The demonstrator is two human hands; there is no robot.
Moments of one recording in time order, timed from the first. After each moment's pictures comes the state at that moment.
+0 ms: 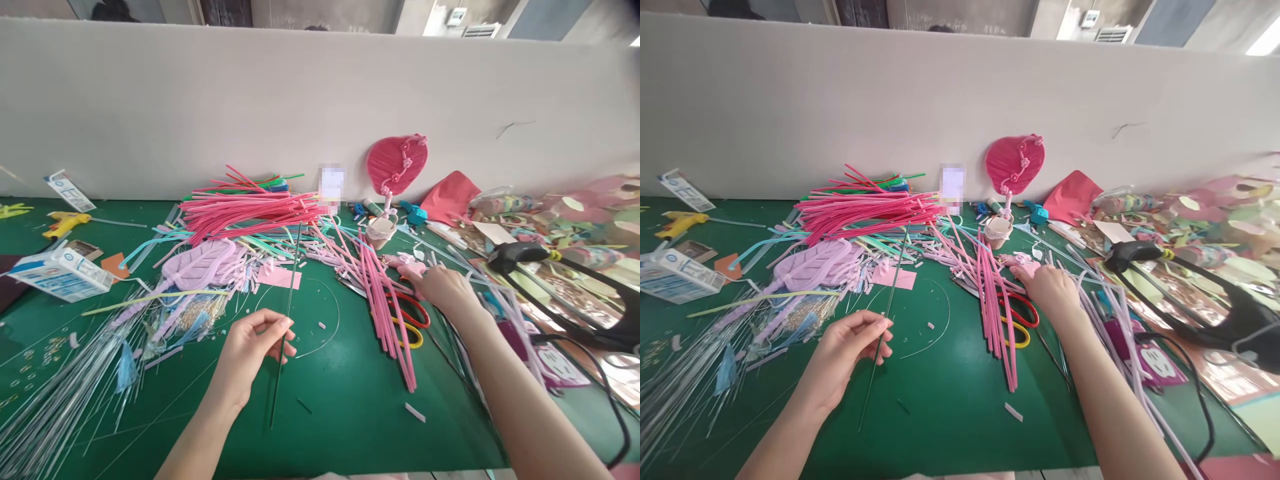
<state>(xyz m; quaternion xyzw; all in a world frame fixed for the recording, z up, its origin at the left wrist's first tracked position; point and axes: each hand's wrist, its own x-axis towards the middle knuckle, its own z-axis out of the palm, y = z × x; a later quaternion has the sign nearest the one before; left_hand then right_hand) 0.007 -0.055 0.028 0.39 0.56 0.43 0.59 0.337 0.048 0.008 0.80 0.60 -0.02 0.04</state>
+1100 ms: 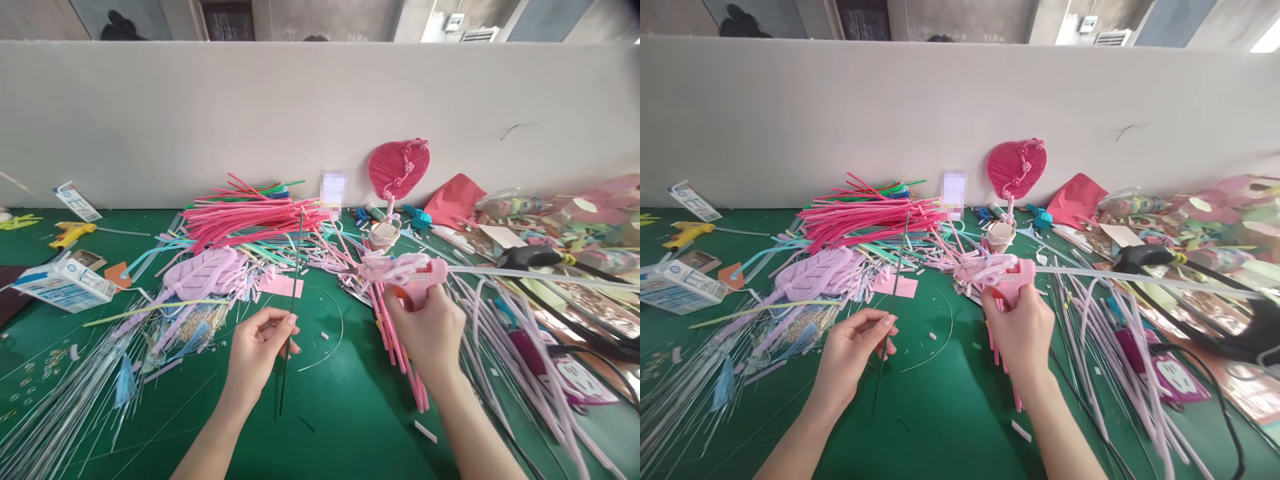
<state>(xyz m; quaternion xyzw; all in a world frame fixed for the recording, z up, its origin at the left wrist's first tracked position) 0.016 -0.040 0.017 0.44 0.55 0.48 0.52 0.243 -0.010 0.025 0.79 0.51 0.00 -0.34</state>
